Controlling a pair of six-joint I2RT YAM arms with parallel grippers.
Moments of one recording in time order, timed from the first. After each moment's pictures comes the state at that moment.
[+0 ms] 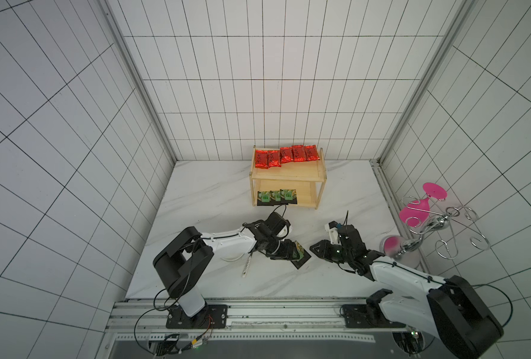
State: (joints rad) left arm -0.83 1.69 0.91 -0.26 0.51 -0.69; right arm 0.56 1.18 0.30 0.08 -0.41 0.77
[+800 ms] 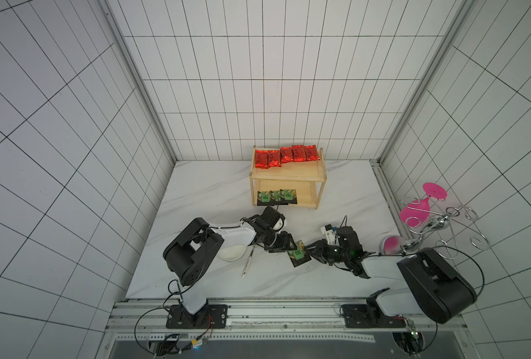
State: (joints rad) left arm -0.74 1.78 0.93 -0.17 0.56 -0.70; right arm 0.53 1.44 0.23 0.52 -0.63 1.01
